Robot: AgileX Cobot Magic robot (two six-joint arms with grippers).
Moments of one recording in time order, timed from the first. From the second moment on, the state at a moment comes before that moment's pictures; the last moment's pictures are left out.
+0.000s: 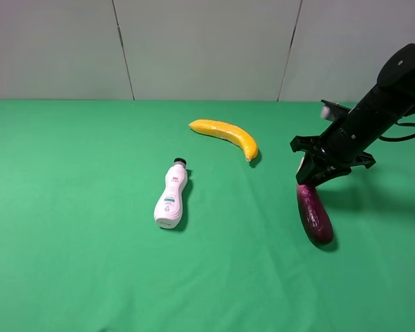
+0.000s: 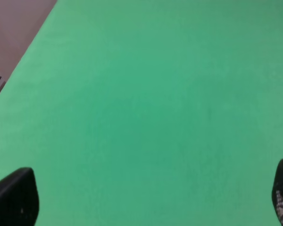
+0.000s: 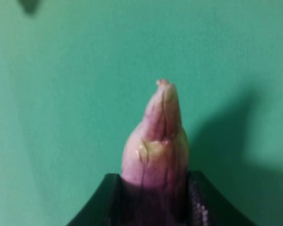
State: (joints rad) left arm 0.04 -0.01 -0.48 0.18 1.07 -0.21; right arm 0.09 1.86 -1.05 0.46 0.74 -0.35
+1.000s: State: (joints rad) left arm 0.04 -0.01 -0.48 0.18 1.07 -0.21; right arm 0.09 1.86 -1.05 0.47 0.74 -0.36
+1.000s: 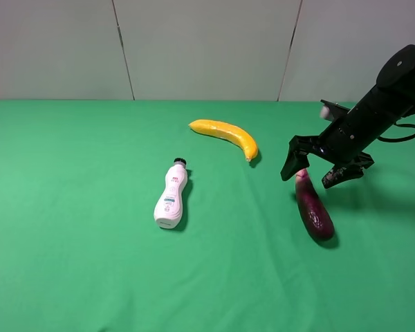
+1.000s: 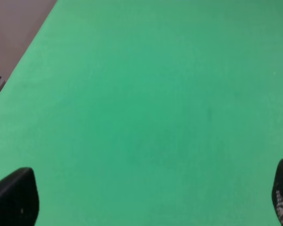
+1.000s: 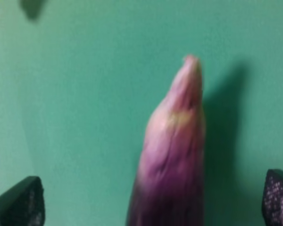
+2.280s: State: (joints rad) left arm 0.04 -0.01 -0.48 0.18 1.07 -0.21; right arm 0.09 1.57 -1.15 0.26 1.04 -0.22
